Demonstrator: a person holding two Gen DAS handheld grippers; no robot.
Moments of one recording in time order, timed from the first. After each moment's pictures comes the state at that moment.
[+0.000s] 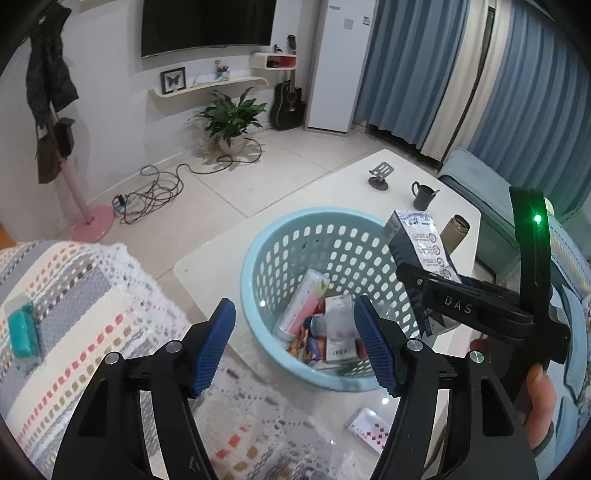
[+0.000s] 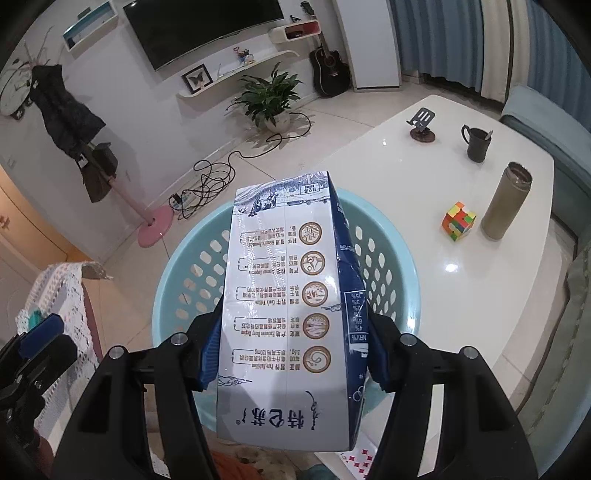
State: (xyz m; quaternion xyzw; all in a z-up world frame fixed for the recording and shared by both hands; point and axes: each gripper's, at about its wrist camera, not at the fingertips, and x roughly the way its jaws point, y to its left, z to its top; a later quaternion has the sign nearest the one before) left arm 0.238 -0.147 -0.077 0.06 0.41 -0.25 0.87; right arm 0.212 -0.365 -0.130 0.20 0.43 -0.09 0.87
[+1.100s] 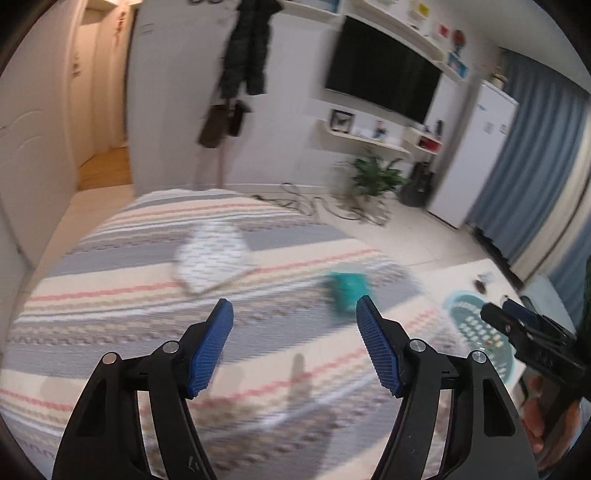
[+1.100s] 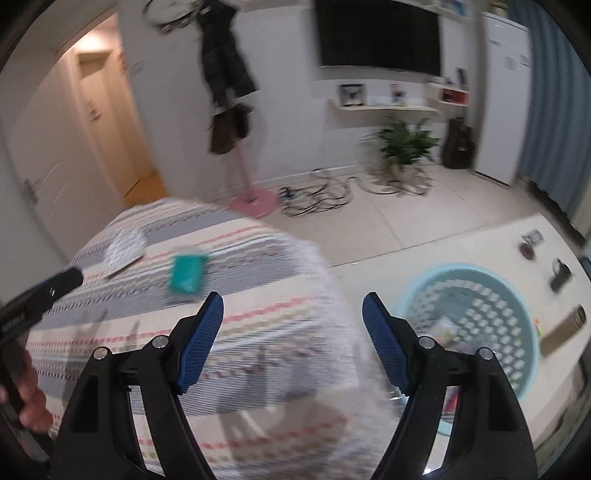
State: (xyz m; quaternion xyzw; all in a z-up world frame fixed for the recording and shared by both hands) left arm 0.202 0.153 -0.015 -0.10 0.35 -0.01 0.93; right arm 0.221 -0.099 -0.030 0.03 0.38 0.11 0.92
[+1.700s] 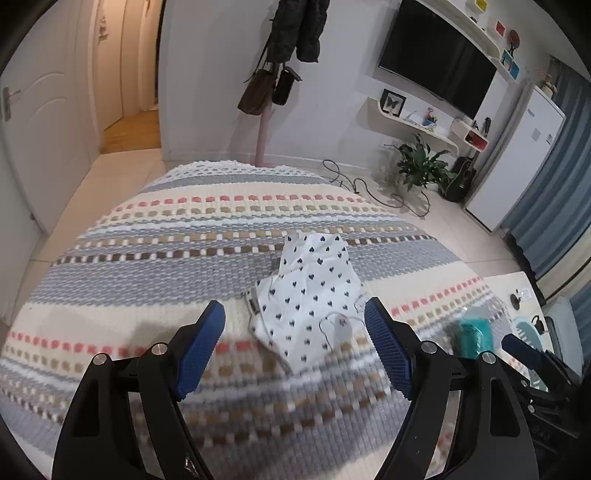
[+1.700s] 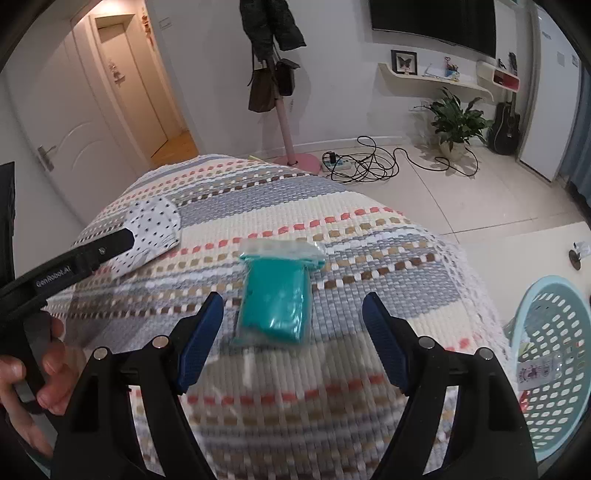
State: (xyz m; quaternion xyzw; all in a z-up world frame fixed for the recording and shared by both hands) left arm 0.296 0.229 -0.066 -0.13 0.41 0.04 0.90; right arm 0.292 0.016 -0.079 0.02 0.44 0.17 0.88
